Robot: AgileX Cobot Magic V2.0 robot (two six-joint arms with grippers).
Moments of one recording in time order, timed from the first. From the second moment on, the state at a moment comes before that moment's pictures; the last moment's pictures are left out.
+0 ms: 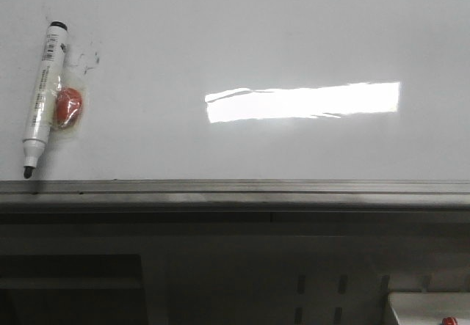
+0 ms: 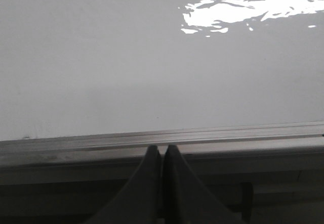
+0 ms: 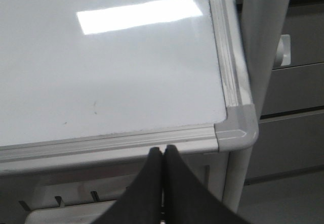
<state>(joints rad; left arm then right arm) -0.02 -0.01 0.00 0.08 0.34 0.02 -0.13 -0.01 0.01 -0.01 0.33 0.05</state>
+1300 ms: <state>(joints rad) -0.02 0.23 -0.21 -0.06 0.19 0.02 -0.03 0.27 -0.19 0.00 0.32 0.05</state>
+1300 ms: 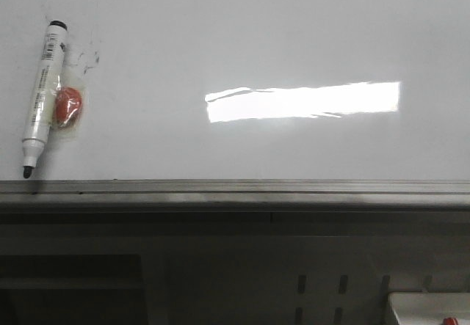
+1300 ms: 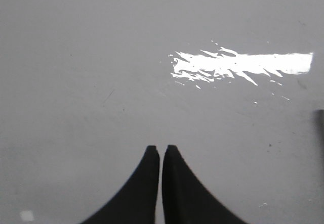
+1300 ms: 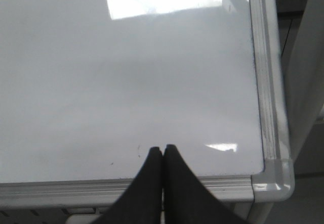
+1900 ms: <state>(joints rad) -0.31 0.49 -0.19 -0.09 -0.11 0.04 -0.03 0.29 -0.19 0.00 0.32 0.05</state>
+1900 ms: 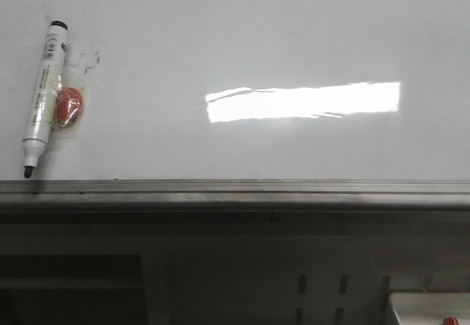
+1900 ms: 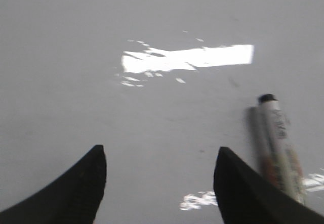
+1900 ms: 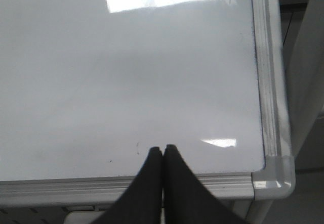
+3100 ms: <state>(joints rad) -0.69 1.16 -0.23 -0.14 -0.54 -0.01 0.01 0.29 -0.22 0.07 0.35 0.05</state>
